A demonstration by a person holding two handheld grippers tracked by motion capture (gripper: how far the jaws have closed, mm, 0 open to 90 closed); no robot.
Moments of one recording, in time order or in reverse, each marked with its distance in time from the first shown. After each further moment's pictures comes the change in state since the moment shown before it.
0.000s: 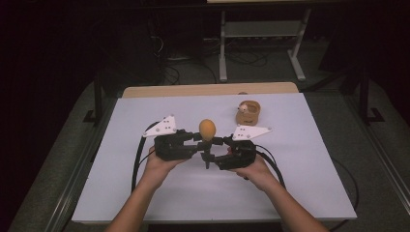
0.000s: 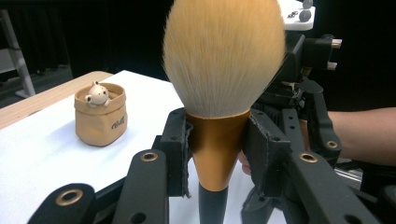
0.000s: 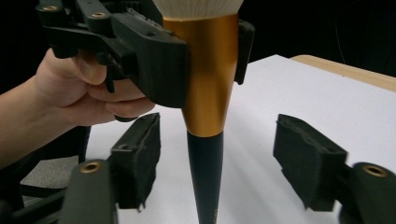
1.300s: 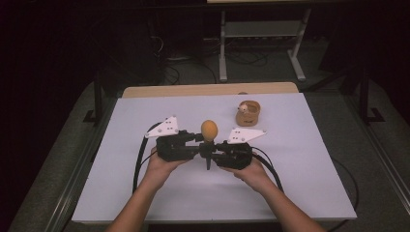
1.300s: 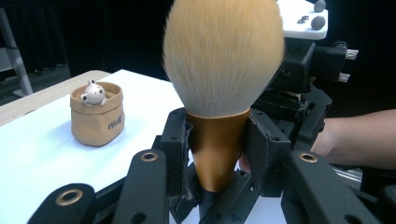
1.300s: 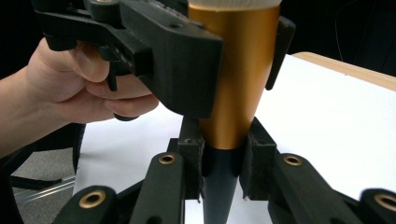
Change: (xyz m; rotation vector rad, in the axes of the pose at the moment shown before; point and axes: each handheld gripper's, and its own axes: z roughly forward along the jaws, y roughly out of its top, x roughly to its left) left arm -0.001 -0.002 0.004 0.000 -0.003 -0.001; right arm 0.007 -0.002 0.008 0.016 -0.014 -0.032
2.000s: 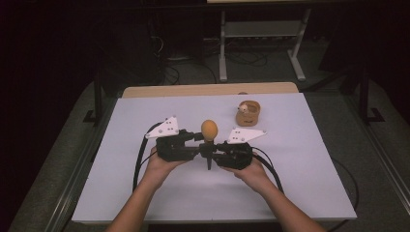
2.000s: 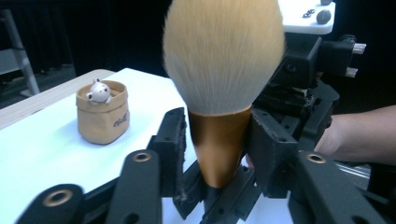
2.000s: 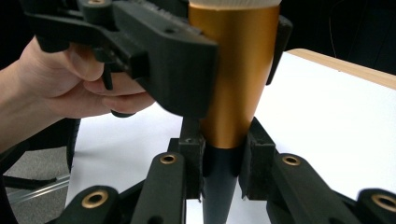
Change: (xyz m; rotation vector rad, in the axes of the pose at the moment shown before) left arm 0.001 -0.001 0.000 0.011 0.013 0.016; right arm 0.000 0.000 -0.001 0.012 -0.022 0.006
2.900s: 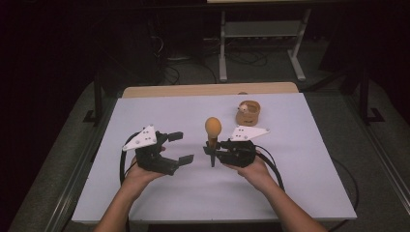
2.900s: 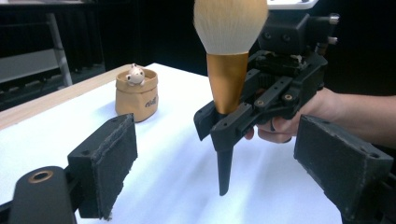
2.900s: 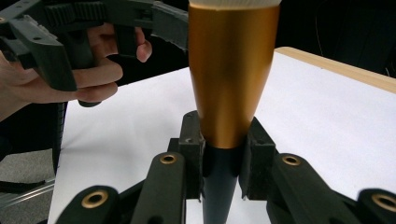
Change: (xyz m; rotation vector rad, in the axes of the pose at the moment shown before) left arm -0.007 -0.024 -0.051 -0.029 0.116 0.004; right arm -0.007 0.000 -0.006 0.010 -0.041 -0.004
